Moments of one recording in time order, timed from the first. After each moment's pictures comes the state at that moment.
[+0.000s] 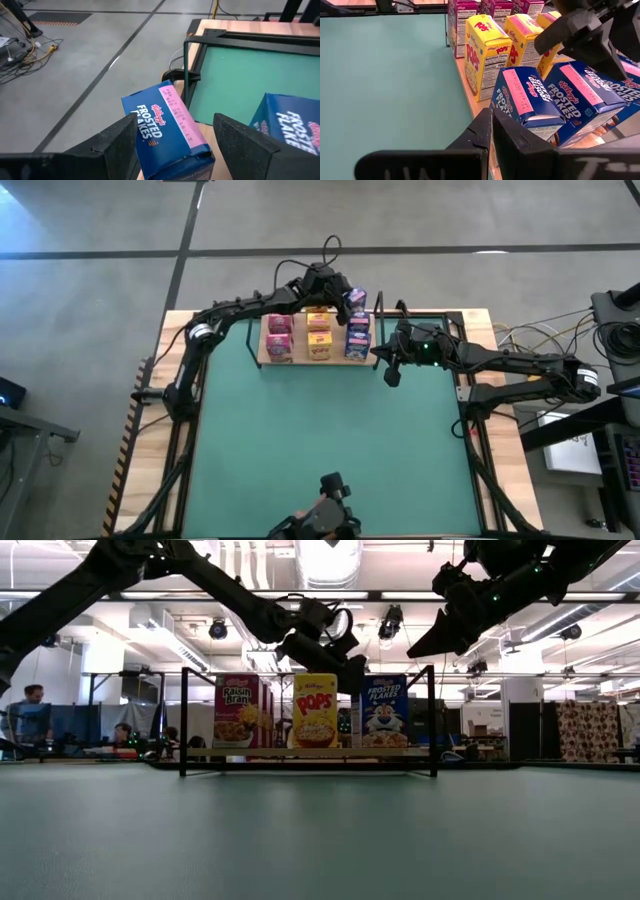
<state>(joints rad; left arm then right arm) 0.60 2.18 1.77 -0.02 0.17 0.23 -0.38 1.05 0.64 -0.01 -0.05 -0.13</state>
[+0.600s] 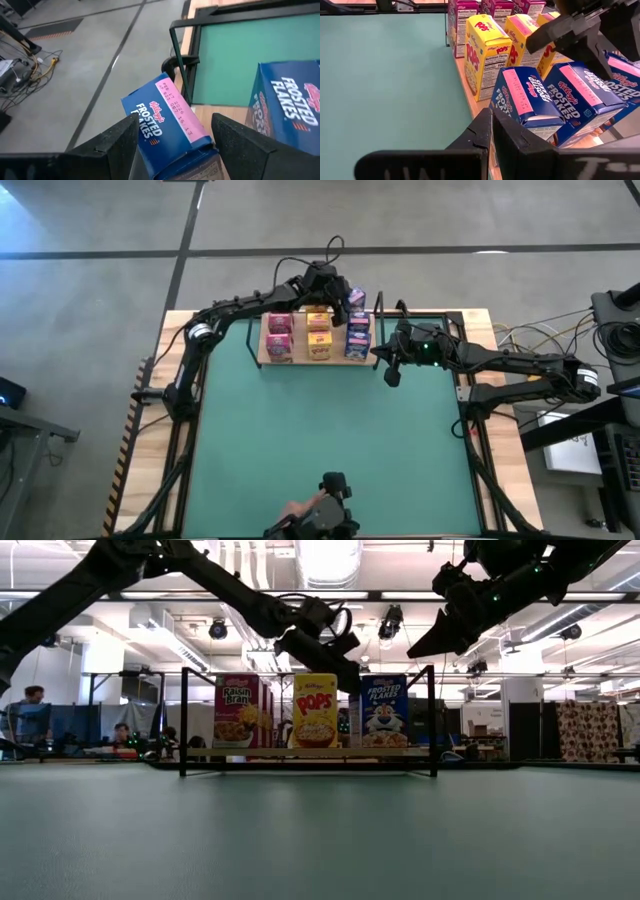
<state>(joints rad) 0.60 2.18 1.80 -0.12 0.17 0.44 -0.38 1.05 0.64 -0.01 -0.05 -0.14</state>
